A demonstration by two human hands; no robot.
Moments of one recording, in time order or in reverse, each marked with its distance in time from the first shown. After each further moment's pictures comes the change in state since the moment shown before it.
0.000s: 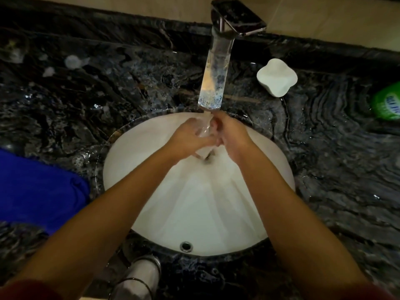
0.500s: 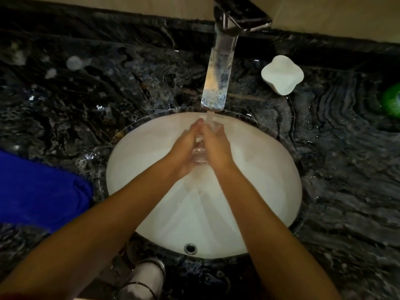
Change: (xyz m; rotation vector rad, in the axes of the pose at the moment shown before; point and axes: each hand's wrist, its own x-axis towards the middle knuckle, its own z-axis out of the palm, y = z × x) left_hand -0.009 -0.016 0.008 -0.659 0.033 -0.249; right_hand -0.021 0.027 0.046 -0.116 0.137 0.053
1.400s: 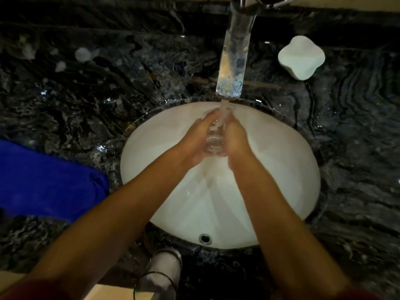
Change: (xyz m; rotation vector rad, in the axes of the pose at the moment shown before) left_hand -0.004 0.009 0.000 0.092 -0.034 -0.034; right_hand 0.001 -0.004 0.000 0.222 -0.005 0.117
